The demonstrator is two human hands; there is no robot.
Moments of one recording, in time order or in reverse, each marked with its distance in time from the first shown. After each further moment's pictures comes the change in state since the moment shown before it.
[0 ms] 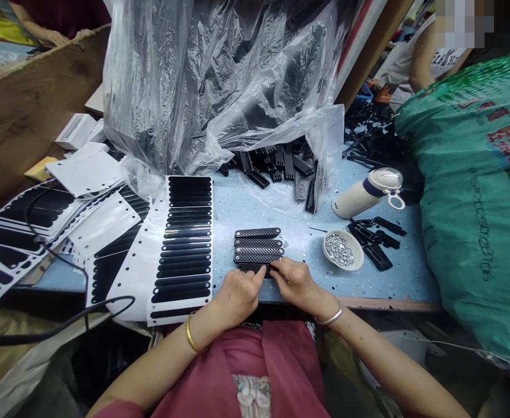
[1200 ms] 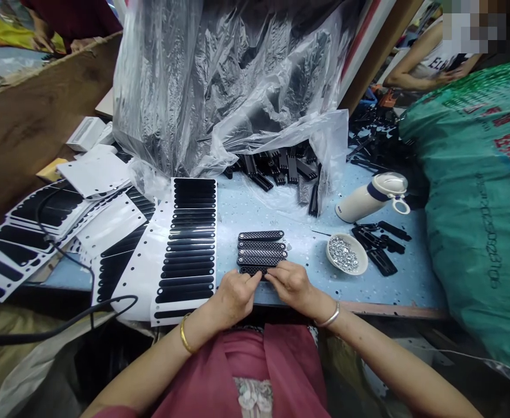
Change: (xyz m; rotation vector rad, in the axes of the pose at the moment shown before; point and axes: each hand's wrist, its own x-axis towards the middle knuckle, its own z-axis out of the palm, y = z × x) left_hand -0.014 -0.015 0.010 -0.088 0.223 0.043; right_hand 0.008 -0.006 0.008 0.014 0.023 -0.138
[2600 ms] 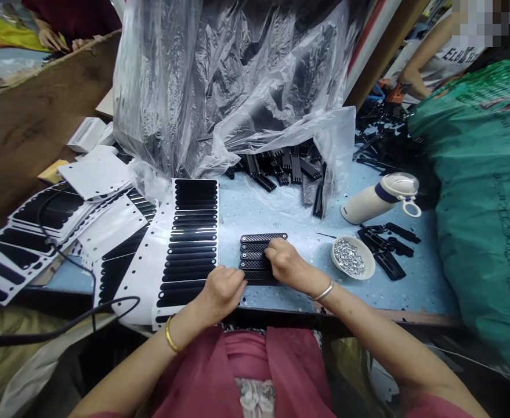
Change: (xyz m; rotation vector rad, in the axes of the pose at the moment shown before) left_hand -0.001 -0.026 -0.021 0.009 0.058 -0.081; right_hand 0.050 0.029 0.002 -0.181 -0.202 -0.066
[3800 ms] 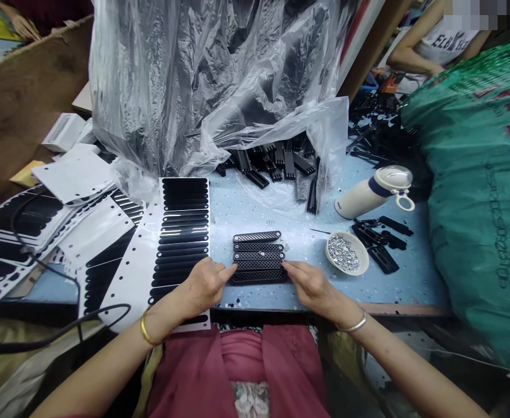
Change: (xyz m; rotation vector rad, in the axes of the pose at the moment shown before) left_hand 0.001 -0.039 -0.006 -0.014 -0.145 0.211; right_hand -0.080 0.004 -0.022 0.262 0.138 0.043
